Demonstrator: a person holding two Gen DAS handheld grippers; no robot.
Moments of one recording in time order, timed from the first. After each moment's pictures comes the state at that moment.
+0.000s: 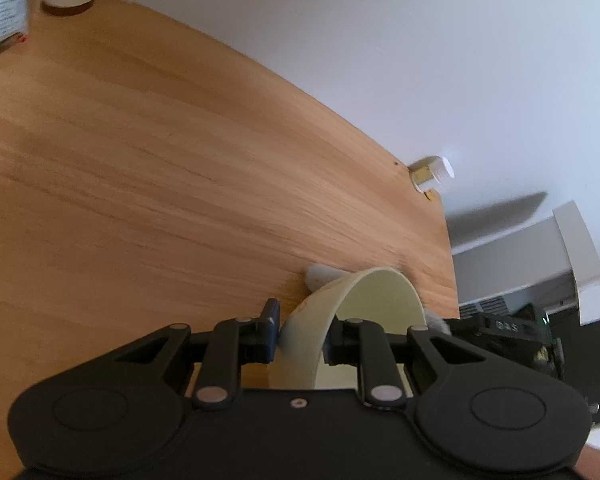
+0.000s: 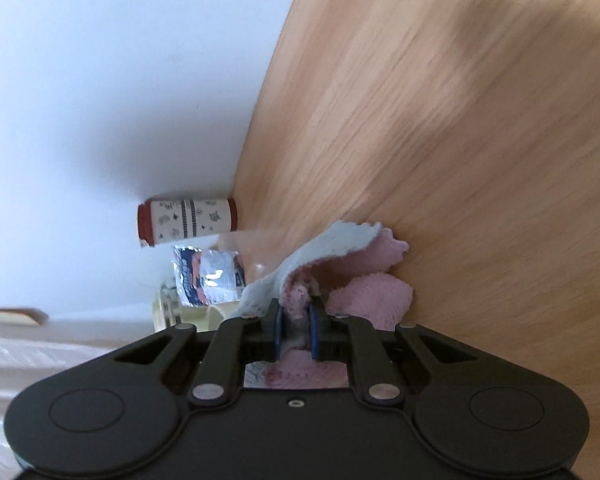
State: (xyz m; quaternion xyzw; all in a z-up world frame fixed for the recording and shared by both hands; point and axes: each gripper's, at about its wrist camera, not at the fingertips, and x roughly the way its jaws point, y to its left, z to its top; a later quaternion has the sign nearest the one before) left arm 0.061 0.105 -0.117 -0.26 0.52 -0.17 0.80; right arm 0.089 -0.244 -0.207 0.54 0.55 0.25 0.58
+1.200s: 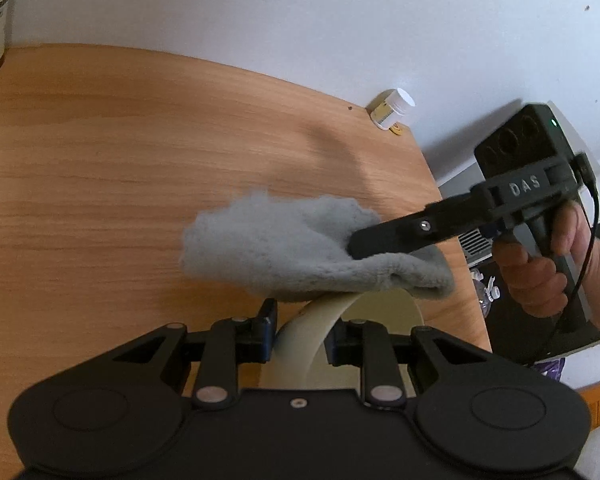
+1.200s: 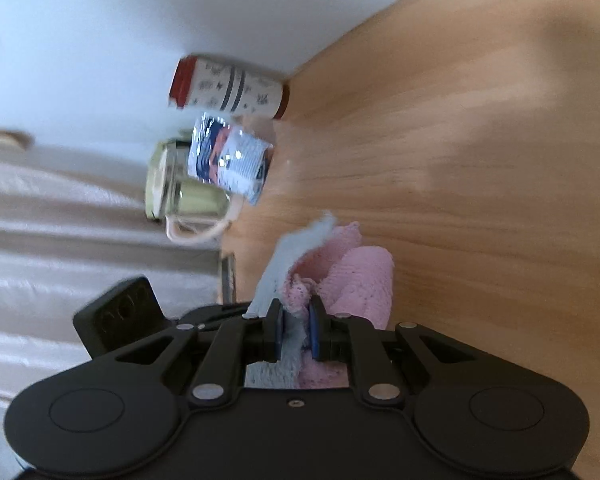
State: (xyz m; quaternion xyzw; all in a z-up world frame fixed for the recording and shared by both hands) left arm 0.053 0.064 -0.102 -0.12 0.53 -0.23 0.81; right arm 0.170 -0.196 -0.177 0.33 0.61 0.44 0.56
